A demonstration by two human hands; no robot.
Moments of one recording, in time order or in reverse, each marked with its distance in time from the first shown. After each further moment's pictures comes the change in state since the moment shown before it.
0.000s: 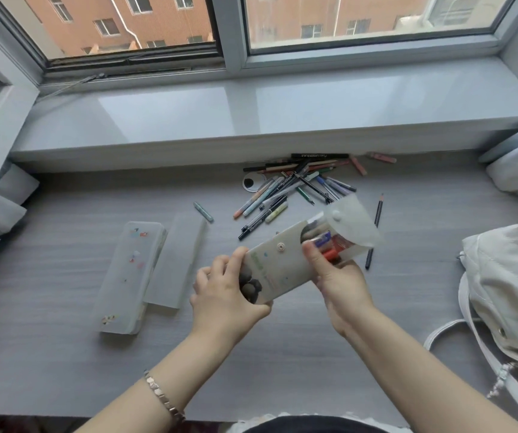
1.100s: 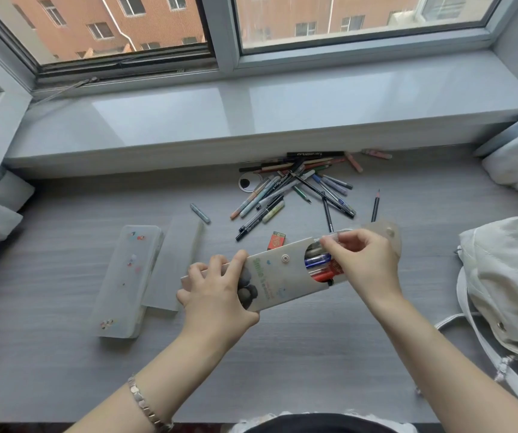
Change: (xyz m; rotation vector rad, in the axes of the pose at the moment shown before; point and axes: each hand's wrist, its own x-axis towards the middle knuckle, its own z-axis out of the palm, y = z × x) left_hand -0.004 0.004 -0.015 0.247 -0.040 0.060; right_hand 0.028 -0.014 -0.033 -0.590 0.271 -0.333
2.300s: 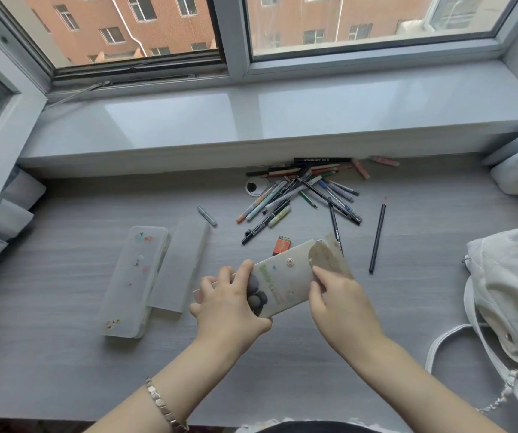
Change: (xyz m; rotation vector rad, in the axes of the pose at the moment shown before) left_hand -0.002 0.006 0.008 -0.090 -0.073 -0.086; right_hand -0.054 -0.005 0.014 -0.506 -0.266 -0.344
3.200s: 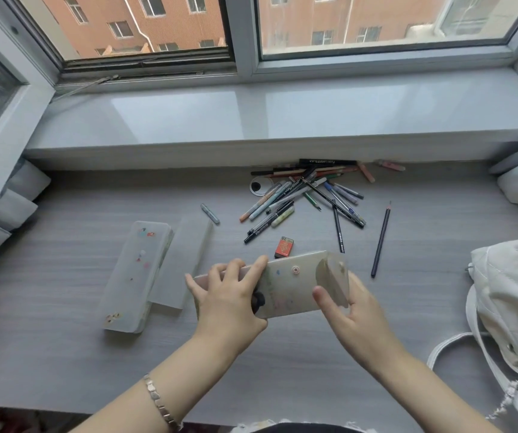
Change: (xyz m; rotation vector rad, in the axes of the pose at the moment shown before) left_hand 0.005 -0.007 0.001 0.161 0.069 0.168; right_hand -0.007 0.026 -0.006 0.461 -0.084 -0.088
